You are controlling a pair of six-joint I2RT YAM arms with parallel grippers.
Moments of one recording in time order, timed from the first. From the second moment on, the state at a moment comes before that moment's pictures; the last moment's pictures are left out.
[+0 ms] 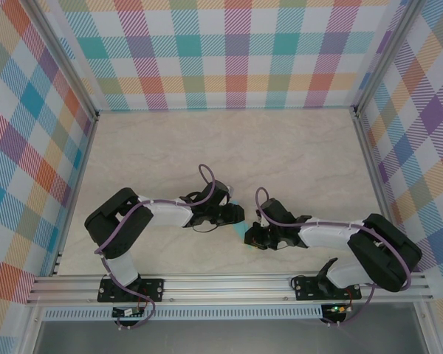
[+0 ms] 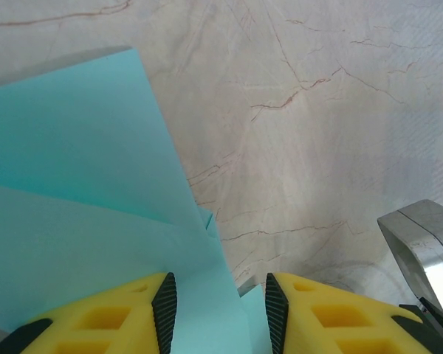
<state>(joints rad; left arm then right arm) -0.83 1.76 0.81 0.09 0.30 -0.89 0.79 1.37 0.41 -0.06 -0.43 1.01</state>
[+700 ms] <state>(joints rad) -0.83 1.76 0.82 0.08 0.30 -0.89 0.79 1.25 0.40 -0.24 -0.43 0.94</state>
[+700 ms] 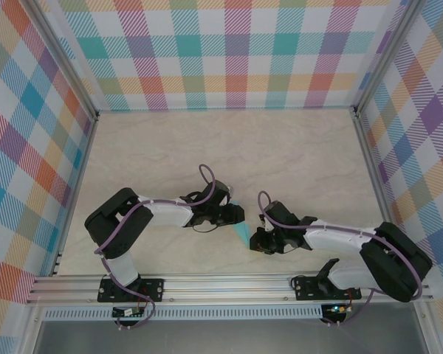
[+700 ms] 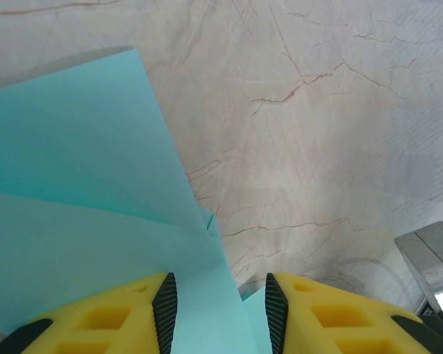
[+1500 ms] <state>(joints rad) -0.83 1.76 0.82 0.06 0.30 -0.89 0.78 1.37 0.46 0.06 -0.37 1.04</state>
